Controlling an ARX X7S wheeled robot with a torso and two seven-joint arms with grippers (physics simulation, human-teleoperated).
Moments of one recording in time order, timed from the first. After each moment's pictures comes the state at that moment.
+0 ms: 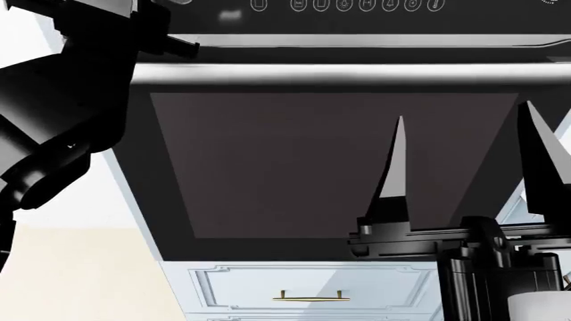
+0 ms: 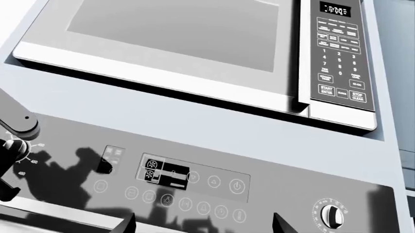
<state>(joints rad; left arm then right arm) -1.40 -0.59 0.78 0.09 -0.74 -0.84 -0.64 0.10 0.00 -0.15 -1.05 -0.30 0.38 -0.08</state>
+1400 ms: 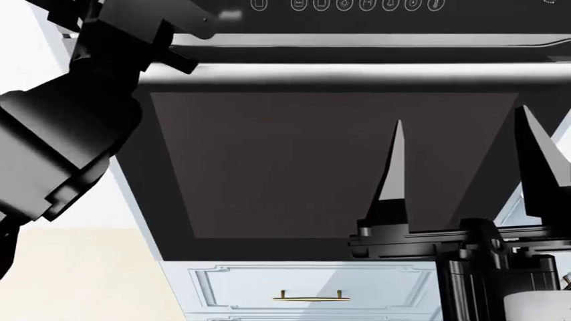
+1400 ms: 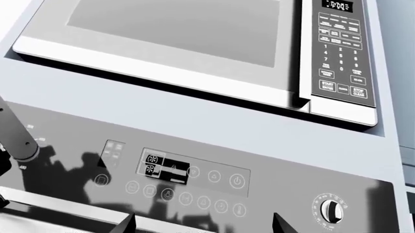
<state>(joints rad) -1.41 -0.61 0.93 0.11 -0.50 -0.83 -0.56 0.09 0.00 -0.14 -1.04 -0.30 0.37 -0.08</state>
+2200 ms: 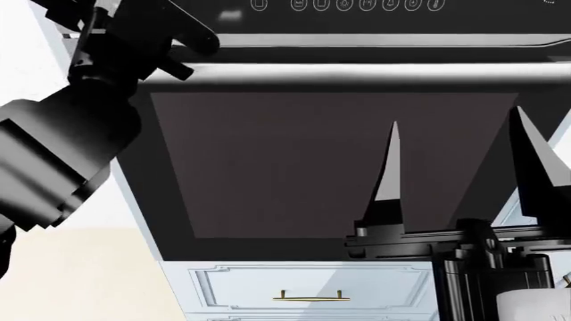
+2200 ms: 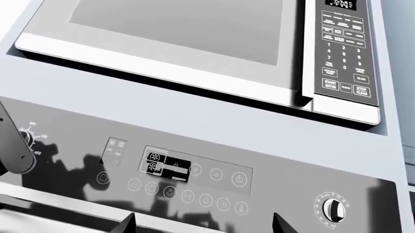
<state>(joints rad) -1.41 -0.65 1.01 0.10 -0.39 -0.79 -0.52 0.09 0.01 -0.16 -1.04 -0.31 0.38 -0.07</state>
